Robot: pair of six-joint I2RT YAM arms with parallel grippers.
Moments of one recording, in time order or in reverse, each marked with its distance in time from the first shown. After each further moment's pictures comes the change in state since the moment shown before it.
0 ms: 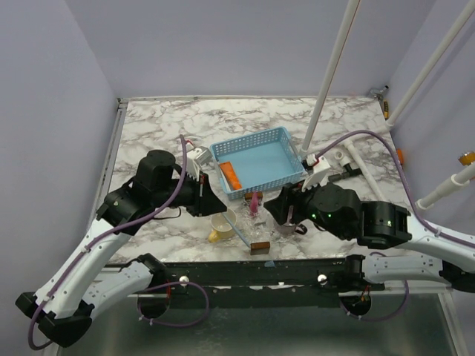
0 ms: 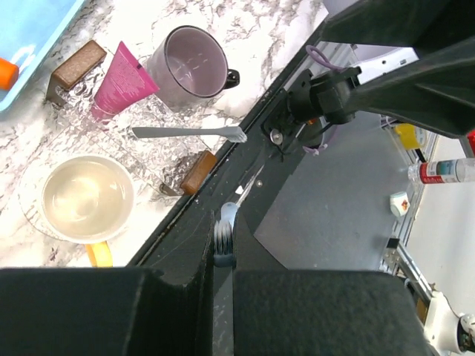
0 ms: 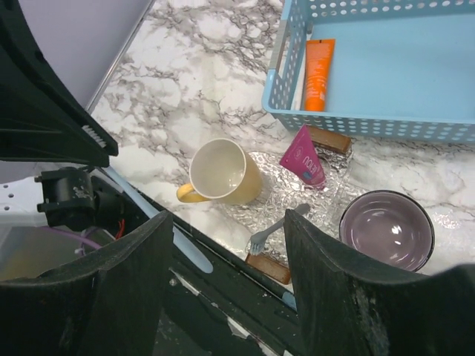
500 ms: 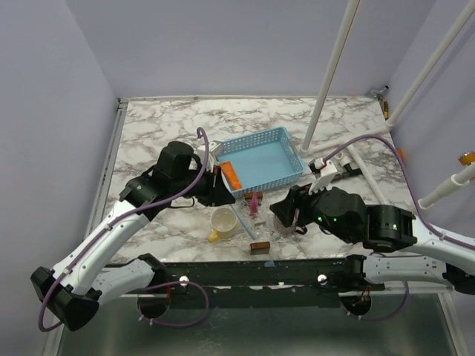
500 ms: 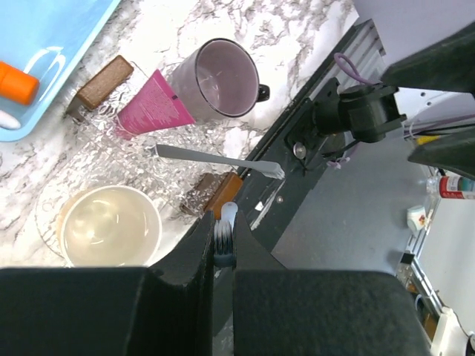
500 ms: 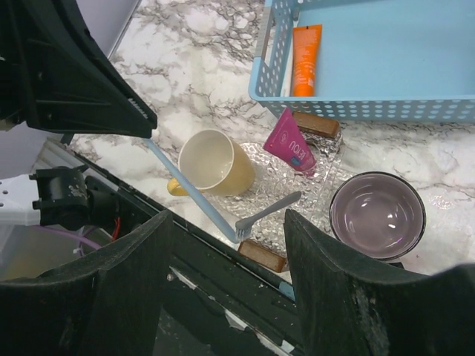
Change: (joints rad) left arm 0.000 0.151 -0.040 0.135 -0.025 0.003; right arm 0.000 -0.068 -0.056 -0.035 0.024 0.060
